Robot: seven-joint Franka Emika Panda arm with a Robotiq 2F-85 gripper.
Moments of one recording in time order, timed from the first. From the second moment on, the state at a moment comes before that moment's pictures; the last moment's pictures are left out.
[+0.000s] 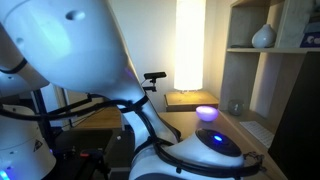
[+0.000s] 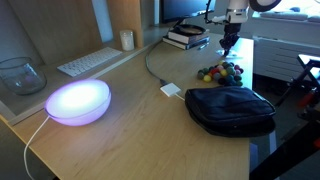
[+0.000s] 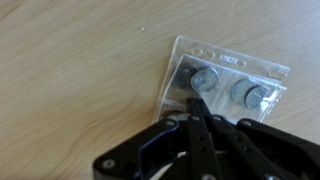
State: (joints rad) arm -0.65 0.71 0.20 -2.04 -0.53 2.65 -2.60
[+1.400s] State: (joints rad) arm -0.65 0.69 0.23 -2.08 -0.54 2.68 -2.60
